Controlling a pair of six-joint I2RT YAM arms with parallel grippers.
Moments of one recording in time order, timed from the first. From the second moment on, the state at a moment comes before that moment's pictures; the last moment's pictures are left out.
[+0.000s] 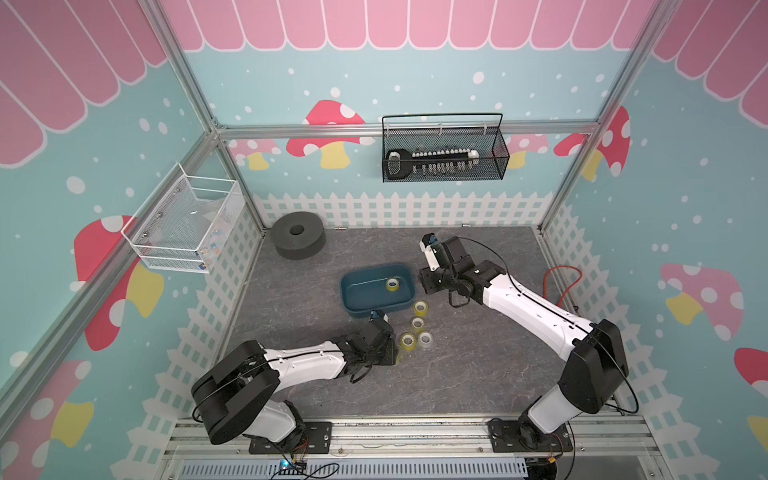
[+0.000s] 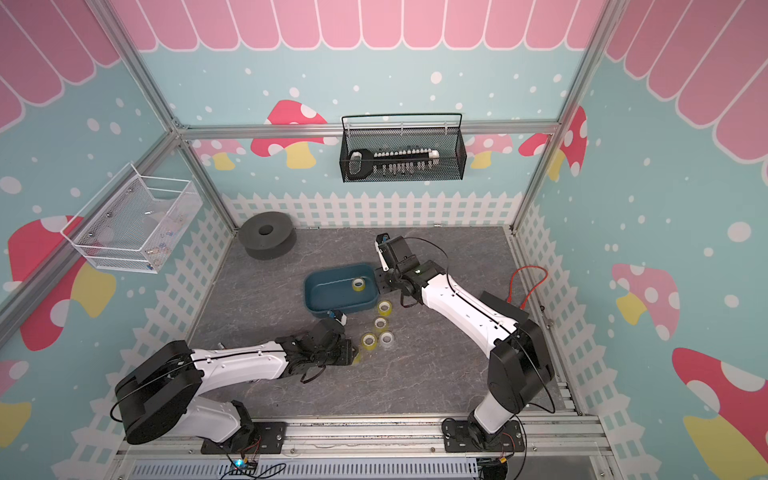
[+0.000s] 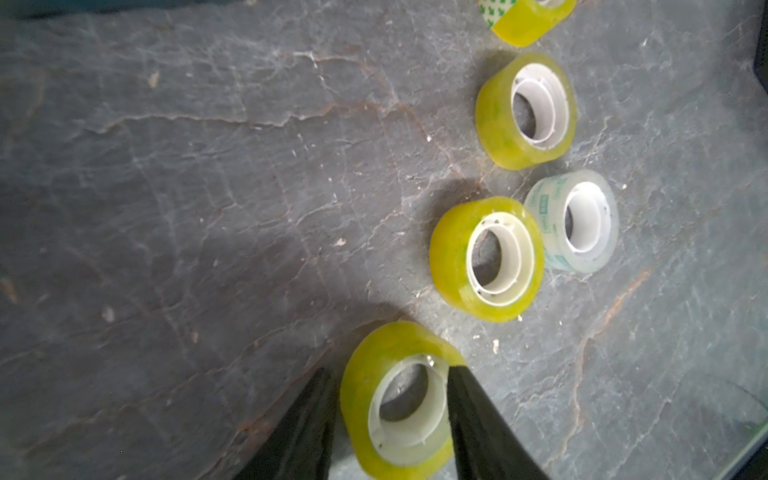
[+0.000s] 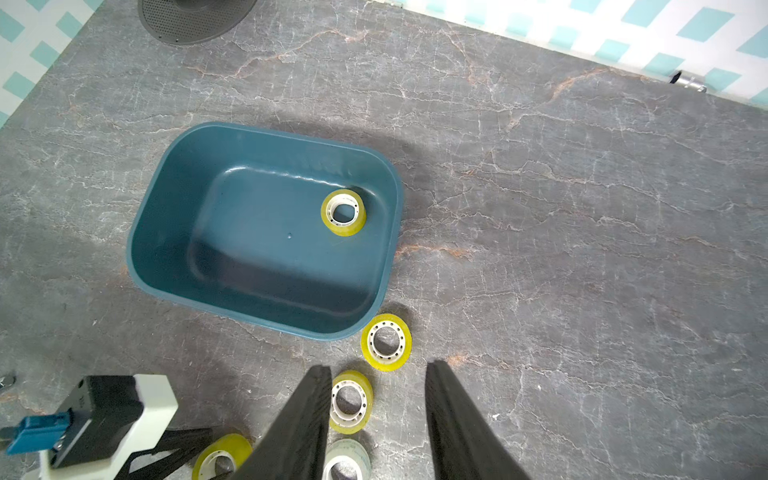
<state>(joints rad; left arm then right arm) -0.85 1.44 0.60 -0.11 -0.03 -0.74 0.63 1.61 1.37 -0.58 0.09 0.18</state>
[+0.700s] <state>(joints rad) -0.86 1.44 0.60 -0.18 -0.06 -0.73 0.63 1.60 1.32 -0.56 0.09 0.18</state>
